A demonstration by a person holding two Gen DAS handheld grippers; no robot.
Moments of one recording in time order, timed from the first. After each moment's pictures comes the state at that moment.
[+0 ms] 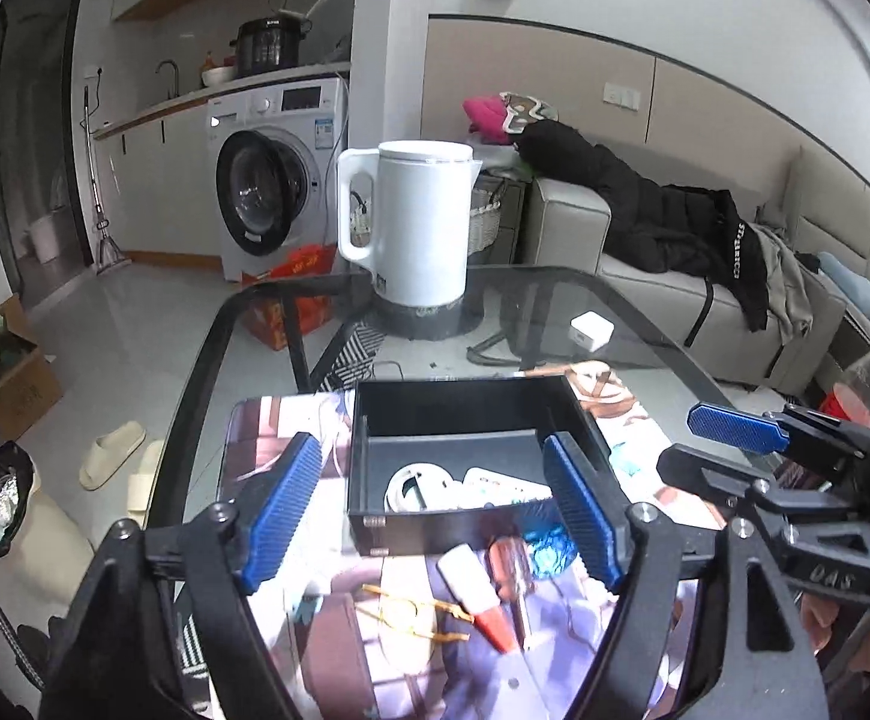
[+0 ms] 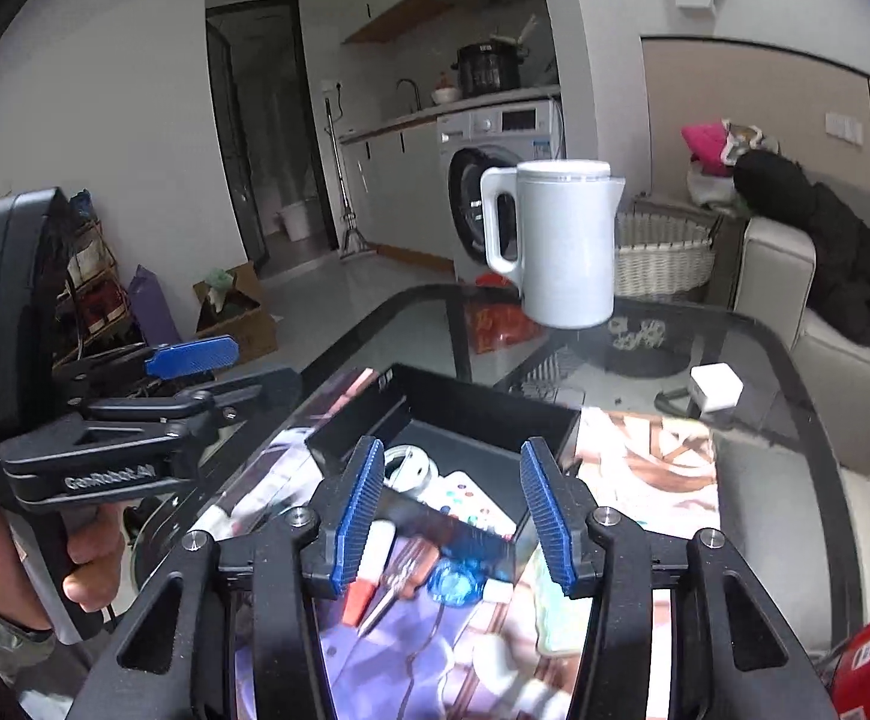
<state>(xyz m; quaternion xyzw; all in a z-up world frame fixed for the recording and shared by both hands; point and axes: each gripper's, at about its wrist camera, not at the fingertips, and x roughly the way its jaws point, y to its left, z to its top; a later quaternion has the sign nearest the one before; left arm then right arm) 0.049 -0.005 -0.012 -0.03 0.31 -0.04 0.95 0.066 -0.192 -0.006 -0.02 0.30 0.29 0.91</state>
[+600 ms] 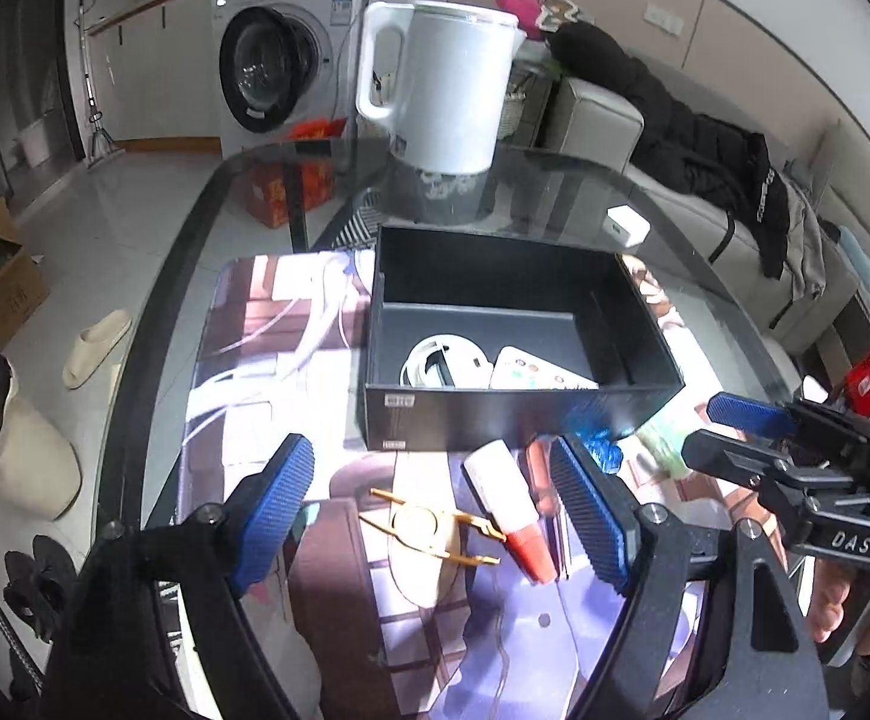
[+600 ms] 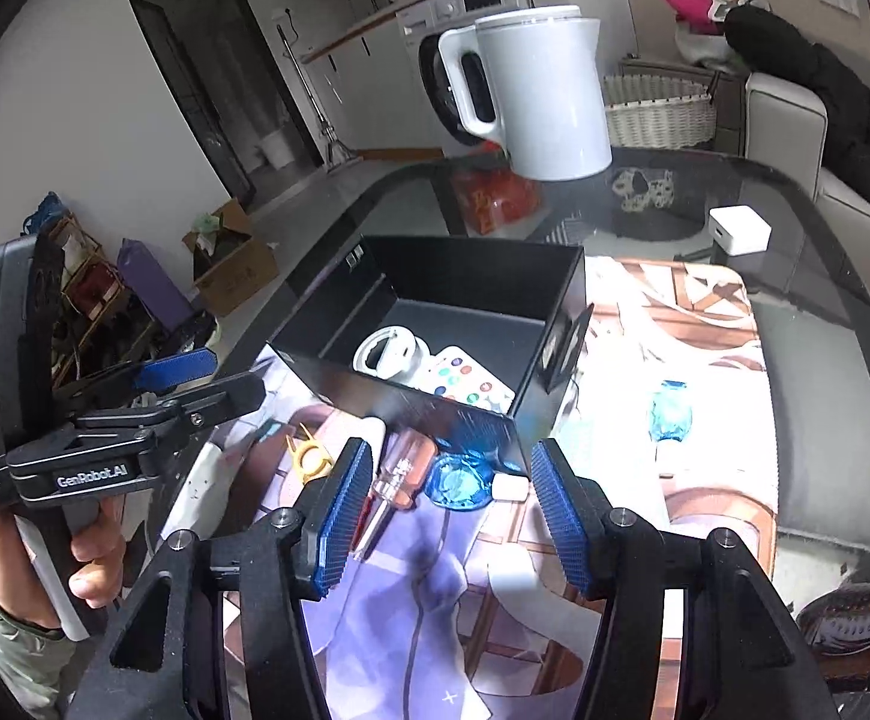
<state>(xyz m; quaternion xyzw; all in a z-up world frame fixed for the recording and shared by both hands) 0.068 0.007 -0.072 -0.06 0.44 -0.04 0.89 0.094 -0.192 -0.060 0.01 0.44 0.28 0.85</state>
